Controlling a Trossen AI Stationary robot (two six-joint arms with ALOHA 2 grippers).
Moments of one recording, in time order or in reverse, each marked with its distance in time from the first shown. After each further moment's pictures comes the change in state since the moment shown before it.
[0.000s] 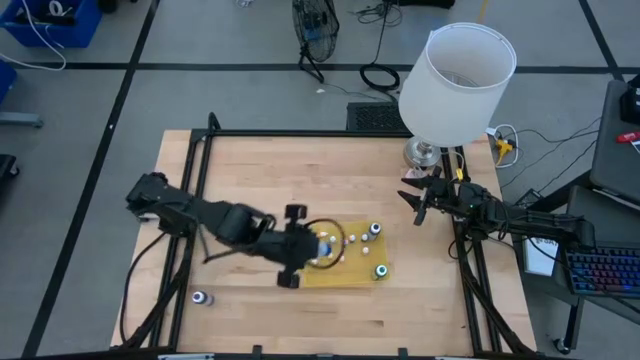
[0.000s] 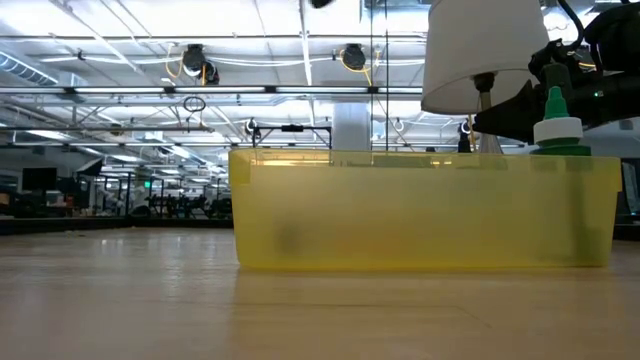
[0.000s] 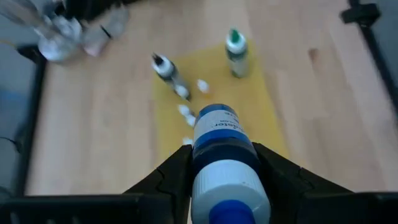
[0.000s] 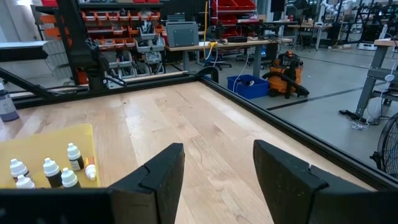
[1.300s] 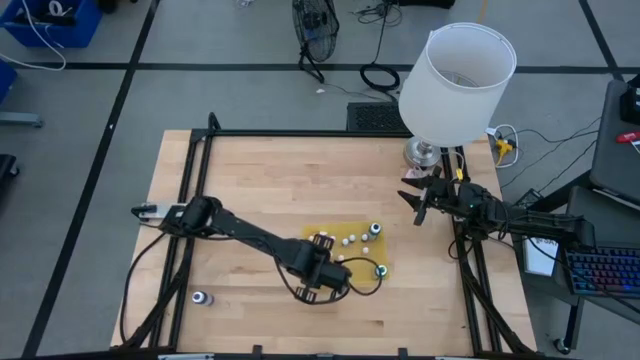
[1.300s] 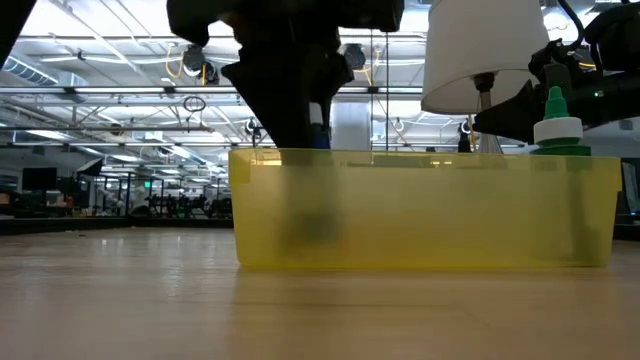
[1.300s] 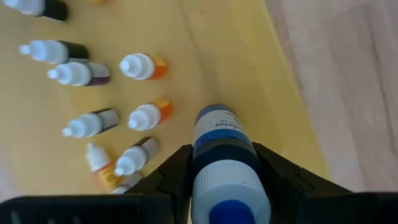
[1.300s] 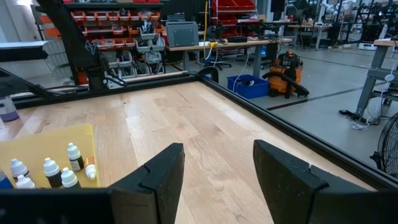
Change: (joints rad) left arm 0.044 0.442 0.041 -0.038 0.177 0.120; right arm 0.000 0.000 0.000 0.000 0.000 0.000
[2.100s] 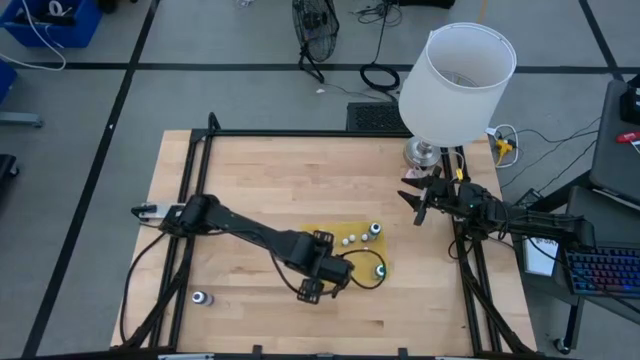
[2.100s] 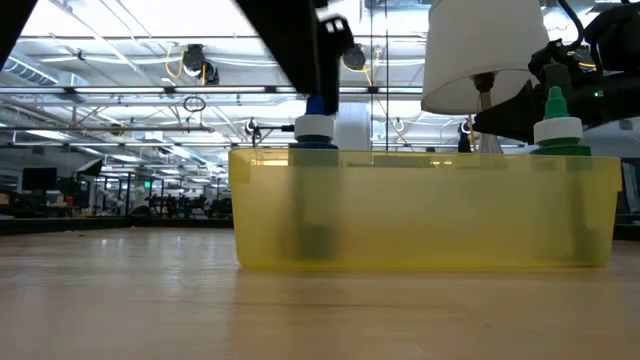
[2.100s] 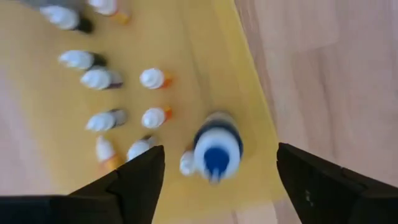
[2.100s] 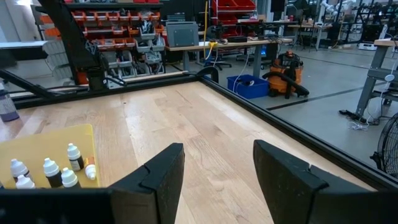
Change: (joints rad) left arm 0.014 -0.015 0.131 -0.114 0.070 -0.070; right arm 0.000 0.000 0.000 0.000 0.000 0.000
